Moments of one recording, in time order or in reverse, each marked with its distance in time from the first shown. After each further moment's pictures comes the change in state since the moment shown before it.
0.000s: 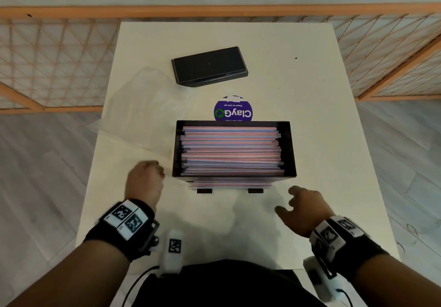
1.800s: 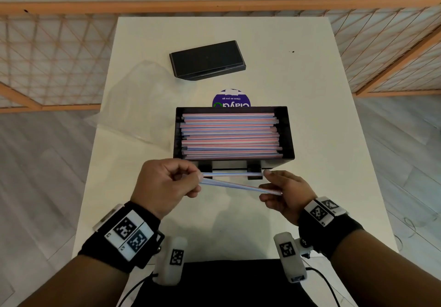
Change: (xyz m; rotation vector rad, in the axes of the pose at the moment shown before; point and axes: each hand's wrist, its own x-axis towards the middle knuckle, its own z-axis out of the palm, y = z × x) left_hand -0.074 0.021 -0.003 0.034 -0.409 0.444; right_hand 0.000 -0.032 0.008 1.517 -0.168 0.222
